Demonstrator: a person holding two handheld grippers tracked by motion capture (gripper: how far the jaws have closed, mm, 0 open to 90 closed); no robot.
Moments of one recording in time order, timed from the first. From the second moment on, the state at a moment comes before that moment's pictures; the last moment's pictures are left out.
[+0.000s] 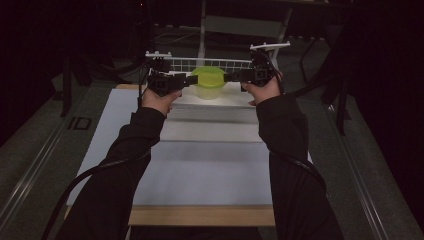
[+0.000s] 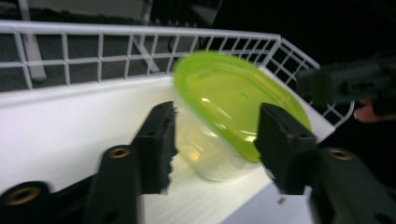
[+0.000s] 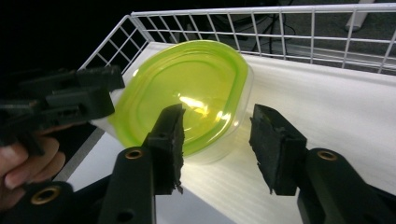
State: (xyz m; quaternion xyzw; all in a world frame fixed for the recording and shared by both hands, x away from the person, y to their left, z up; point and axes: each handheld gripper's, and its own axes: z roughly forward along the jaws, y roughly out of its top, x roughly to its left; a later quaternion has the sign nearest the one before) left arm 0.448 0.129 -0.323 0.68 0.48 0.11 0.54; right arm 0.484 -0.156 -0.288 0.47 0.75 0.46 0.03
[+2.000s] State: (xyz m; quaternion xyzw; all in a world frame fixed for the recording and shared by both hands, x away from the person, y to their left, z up) left arm 0.312 0.156 -0.406 0.71 0.32 0.14 0.62; right arm 0.387 -0.099 -0.358 0.31 0.81 0.49 0.11
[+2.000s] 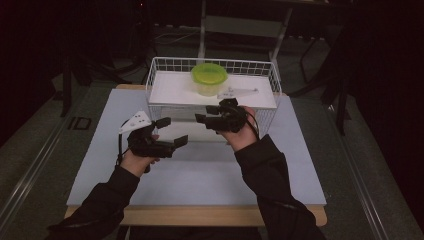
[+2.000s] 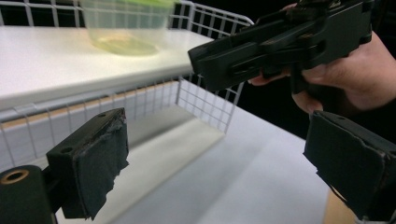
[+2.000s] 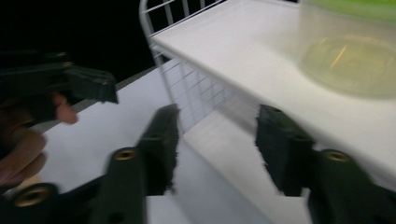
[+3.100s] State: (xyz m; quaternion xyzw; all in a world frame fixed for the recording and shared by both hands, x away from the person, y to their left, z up) left arm 0.265 0.171 -0.473 0.75 0.30 0.15 0.57; right arm 0.301 -0.181 -0.452 0.31 0.81 0.49 0.11
